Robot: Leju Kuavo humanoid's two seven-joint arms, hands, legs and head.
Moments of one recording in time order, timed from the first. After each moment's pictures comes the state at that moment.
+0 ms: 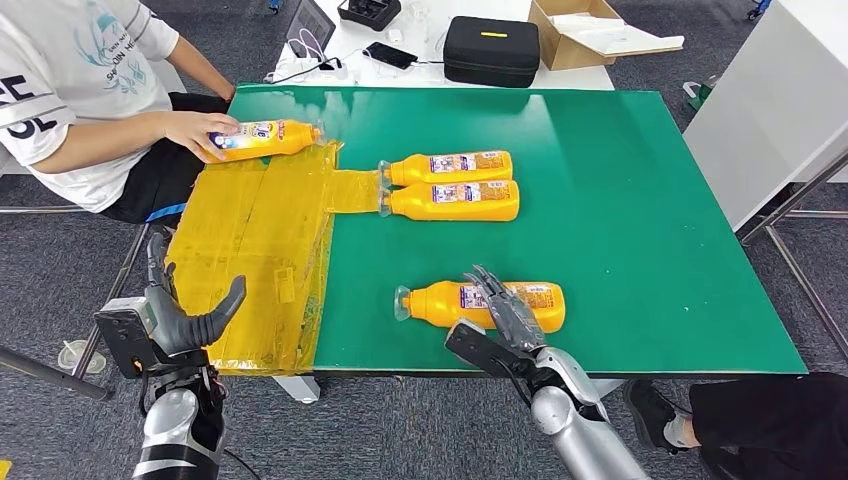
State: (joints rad) left arm -0.14 -0.23 0.04 -1.19 -0.10 0.14 -0.70; right arm -0.19 -0.07 0.40 -1.19 0.67 -0.10 -0.15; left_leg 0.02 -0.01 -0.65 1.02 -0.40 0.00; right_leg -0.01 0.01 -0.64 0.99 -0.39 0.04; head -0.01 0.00
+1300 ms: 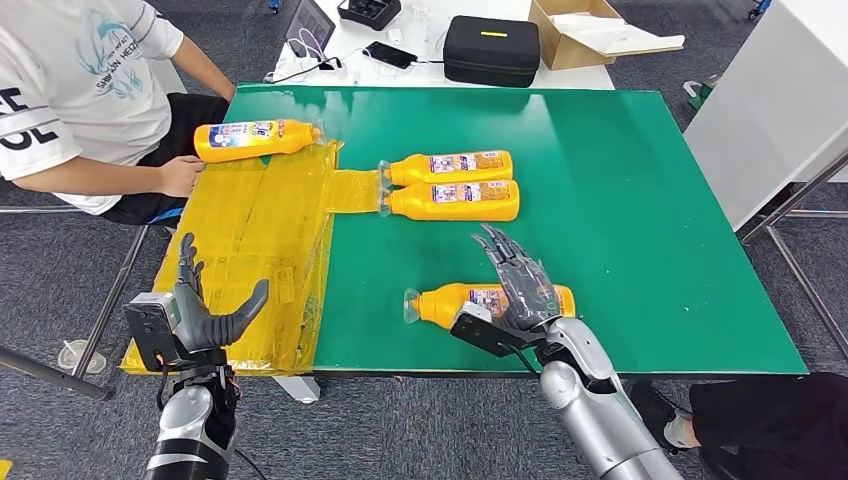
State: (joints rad) left arm -0.16 -0.23 0.01 -1.12 -0.11 0.10 -0.70; right arm -0.27 -0.11 0.40 -1.21 0.80 -0.24 -0.25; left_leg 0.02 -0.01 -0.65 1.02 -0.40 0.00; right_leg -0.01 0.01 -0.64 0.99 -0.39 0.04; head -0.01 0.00
